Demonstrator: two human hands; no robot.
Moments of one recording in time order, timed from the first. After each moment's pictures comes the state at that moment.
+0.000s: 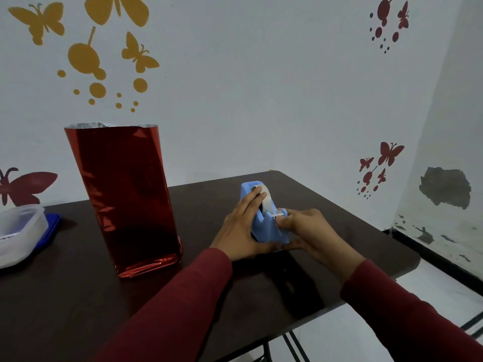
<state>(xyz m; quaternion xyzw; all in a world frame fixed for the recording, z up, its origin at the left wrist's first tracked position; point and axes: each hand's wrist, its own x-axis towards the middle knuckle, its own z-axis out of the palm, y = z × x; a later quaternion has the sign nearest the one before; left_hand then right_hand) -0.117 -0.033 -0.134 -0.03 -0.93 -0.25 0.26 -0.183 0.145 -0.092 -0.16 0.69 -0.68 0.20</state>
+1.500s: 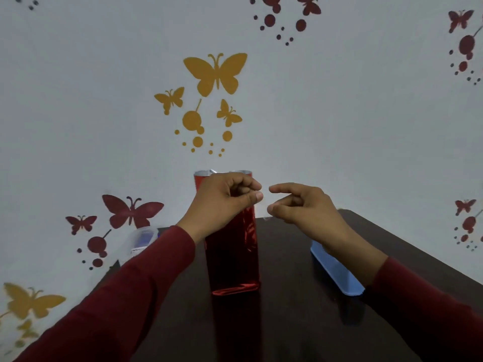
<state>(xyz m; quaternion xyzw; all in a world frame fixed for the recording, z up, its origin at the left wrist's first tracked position) 0.073 -0.084 0.057 0.08 -0.86 -0.30 0.41 -0.065 0.069 0.033 -0.46 0.67 -0.58 0.08</state>
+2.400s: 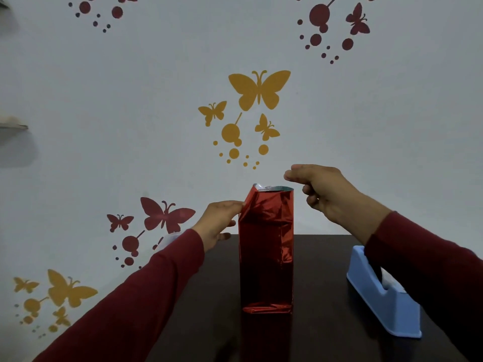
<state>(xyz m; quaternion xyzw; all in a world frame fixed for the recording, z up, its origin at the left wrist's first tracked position) 0.095 -0.173 0.038 0.30 -0.69 -0.57 0.33 -0.067 -0.012 0.107 -0.33 0.61 -0.69 0.22</state>
